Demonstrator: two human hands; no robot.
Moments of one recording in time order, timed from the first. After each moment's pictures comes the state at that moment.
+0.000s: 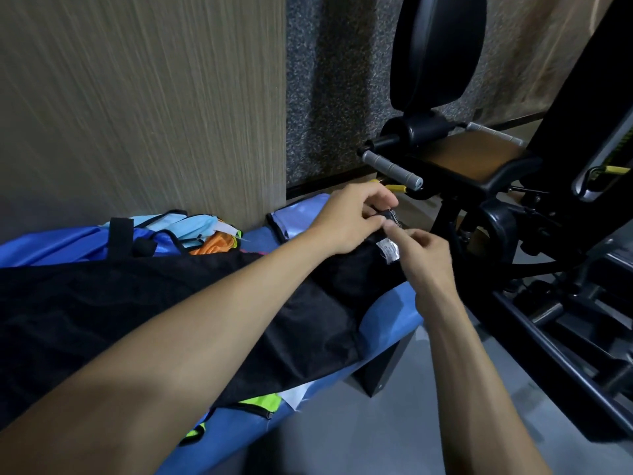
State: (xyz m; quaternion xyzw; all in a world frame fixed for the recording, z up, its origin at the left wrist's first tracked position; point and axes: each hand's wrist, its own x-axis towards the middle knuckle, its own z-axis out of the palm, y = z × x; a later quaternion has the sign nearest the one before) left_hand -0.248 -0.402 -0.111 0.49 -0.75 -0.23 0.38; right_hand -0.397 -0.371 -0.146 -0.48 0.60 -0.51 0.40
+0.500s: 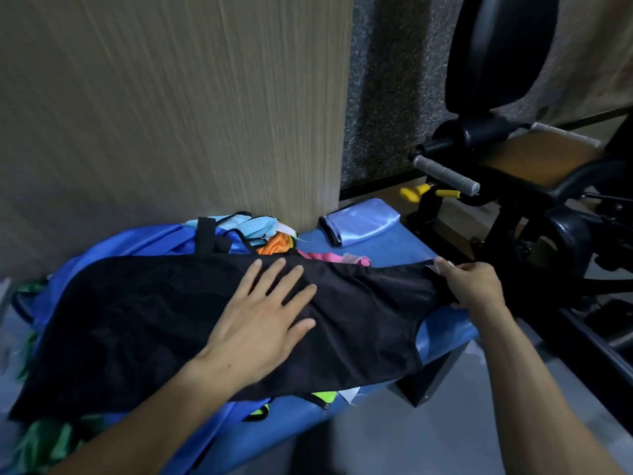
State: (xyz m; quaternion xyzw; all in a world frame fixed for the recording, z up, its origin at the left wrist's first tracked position) left_hand -0.106 -0.224 -0.172 0.63 -0.76 0.16 -0.01; right_hand -0.405 -0.396 -0.186 -0.49 0.71 -0.34 0.37
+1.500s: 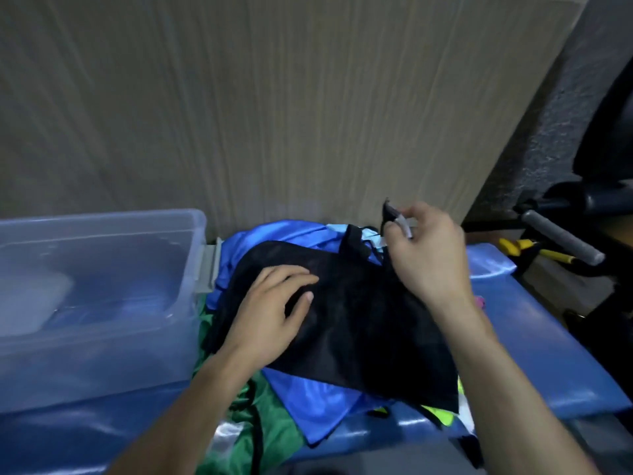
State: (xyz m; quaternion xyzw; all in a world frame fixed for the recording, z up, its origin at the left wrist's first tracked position) left_hand 0.024 -0.119 -0.160 0.69 -0.60 0.07 0.39; right_hand -0.155 -0.242 -0.042 -0.77 0.43 -0.41 0.22
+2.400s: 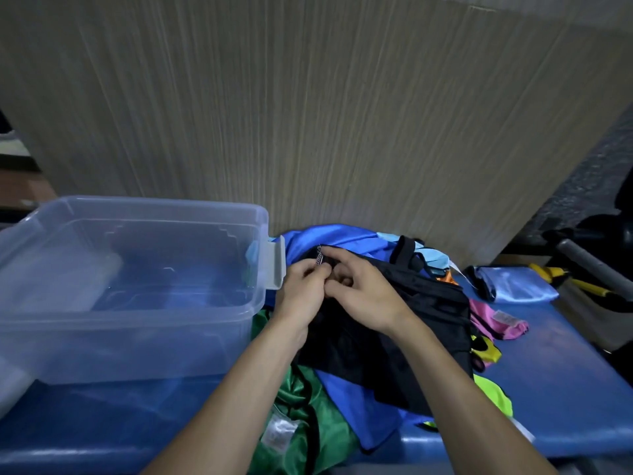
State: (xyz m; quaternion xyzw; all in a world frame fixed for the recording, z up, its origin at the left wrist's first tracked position) left_hand 0.049 -0.124 -0.137 0.68 -0.19 -0.28 0.65; right_hand -0.042 -0.201 -0.114 -0.86 0.24 -0.18 0.41
